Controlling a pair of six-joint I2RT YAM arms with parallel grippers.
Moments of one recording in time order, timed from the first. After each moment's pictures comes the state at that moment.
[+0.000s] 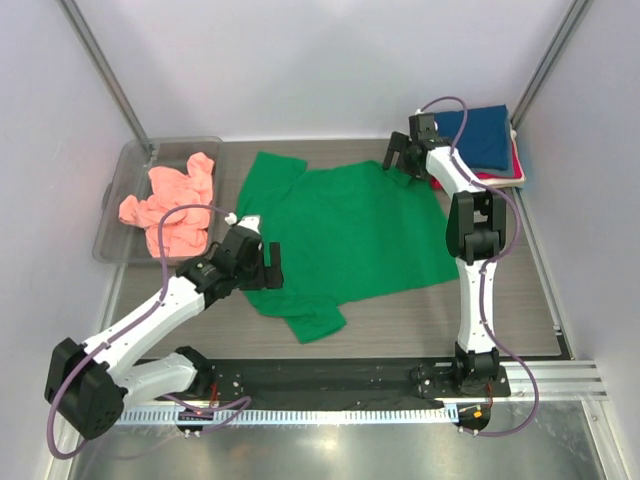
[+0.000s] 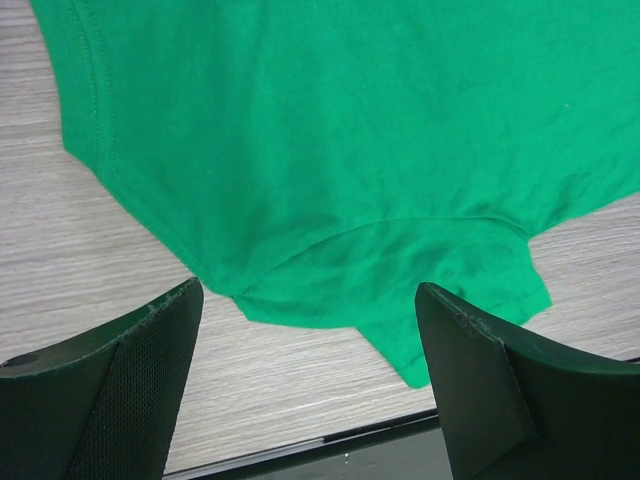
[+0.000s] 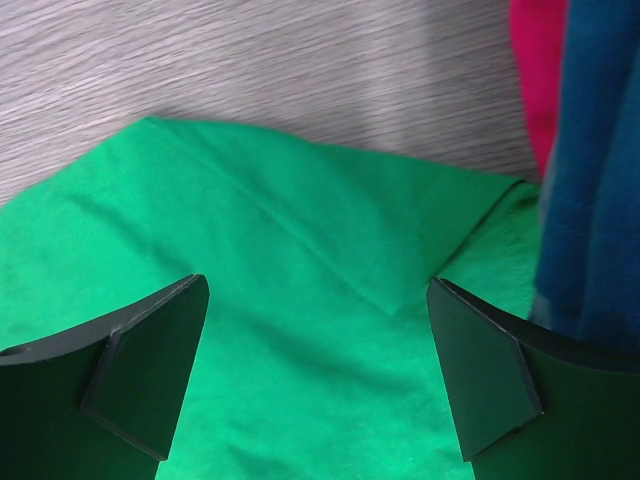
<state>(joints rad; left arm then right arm) -0.61 1.08 0.78 -0.59 -0.14 -0.55 0.14 2.36 2.05 -0.55 0.02 0.39</state>
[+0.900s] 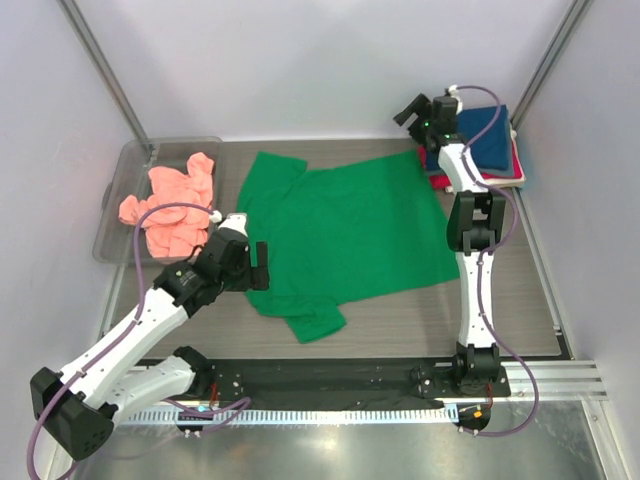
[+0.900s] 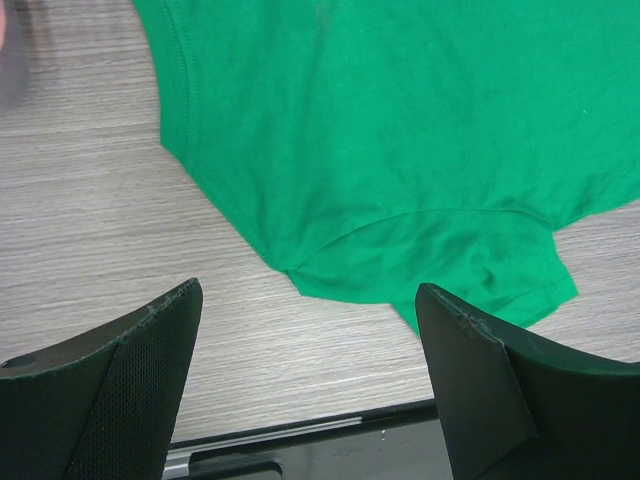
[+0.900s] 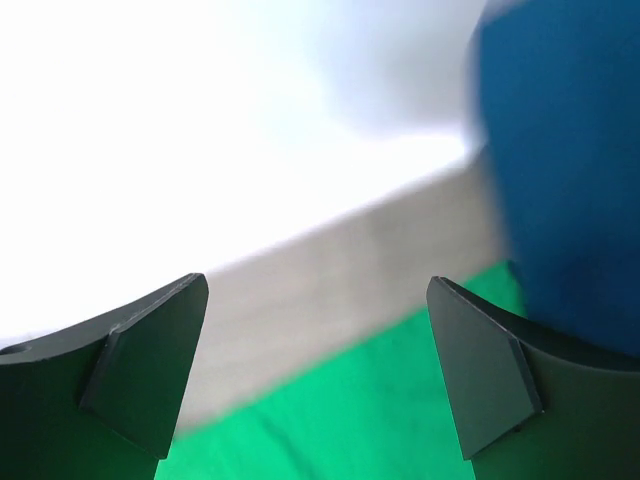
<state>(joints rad) -0.62 0.94 0.84 -0.76 -0.24 -0.50 0.04 2.59 2.37 -0.23 -0.13 0.69</state>
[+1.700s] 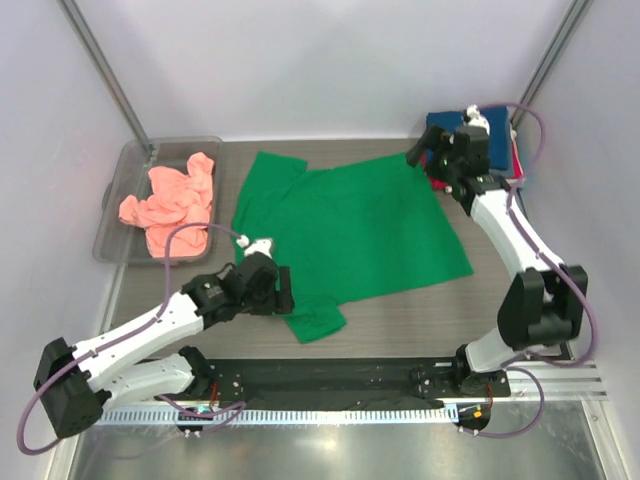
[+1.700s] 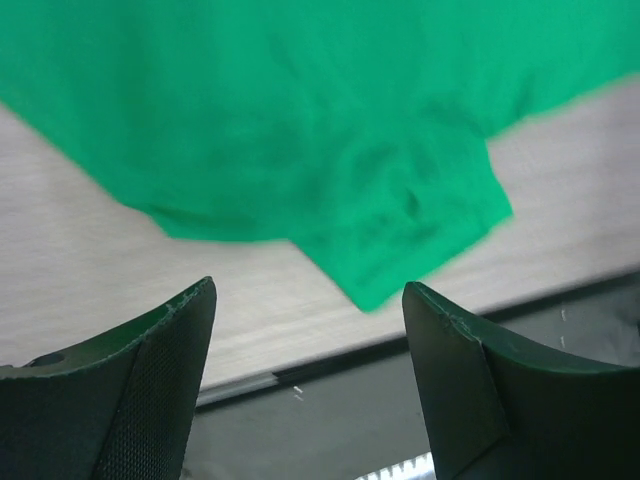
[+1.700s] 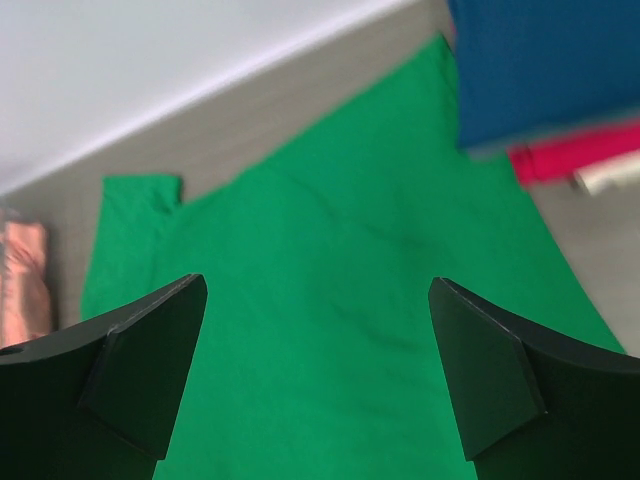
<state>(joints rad) -0.81 0.99 0.73 -0.68 -0.18 -0.74 0.11 1.59 1.38 -0.22 0.00 0.52</state>
